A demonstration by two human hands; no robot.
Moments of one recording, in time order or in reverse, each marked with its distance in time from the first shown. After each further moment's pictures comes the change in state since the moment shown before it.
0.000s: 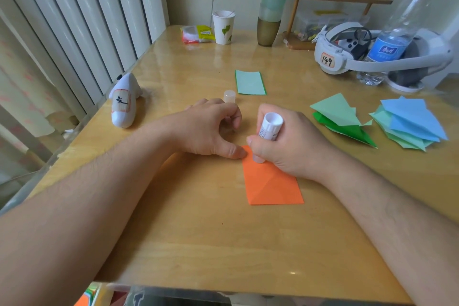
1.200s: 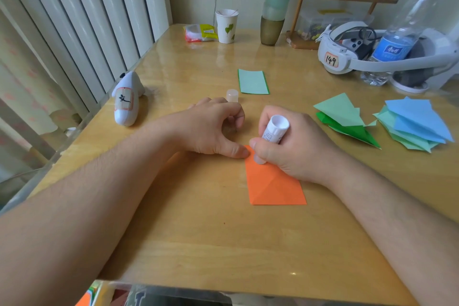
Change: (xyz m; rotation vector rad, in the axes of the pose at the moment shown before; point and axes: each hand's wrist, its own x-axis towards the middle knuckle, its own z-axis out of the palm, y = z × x) left_hand 0.001 0.000 0.000 0.015 0.000 0.005; right_hand -0.005 0.004 0.000 0.053 0.003 -0.047
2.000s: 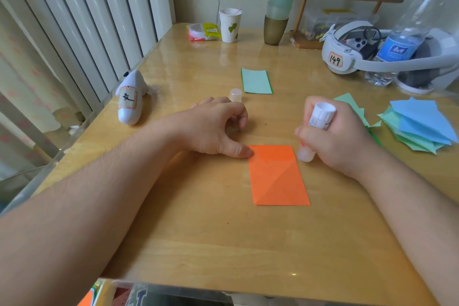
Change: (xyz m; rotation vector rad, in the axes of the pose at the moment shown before) left_hand 0.000 -0.002 0.000 0.006 -0.009 0.001; right_hand -0.003 0.025 -0.033 0.068 0.147 0.048
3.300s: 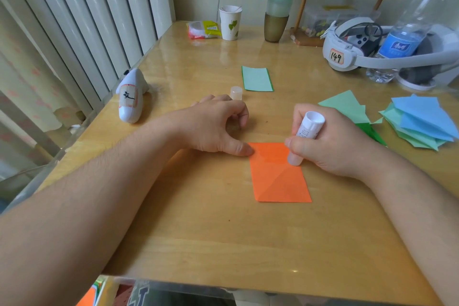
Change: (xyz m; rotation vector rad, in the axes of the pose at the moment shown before) left_hand -0.001 0.001 -0.002 -0.007 -0.029 -0.009; right_hand -0.006 -0.008 -0.001 -0.106 -0.248 0.075
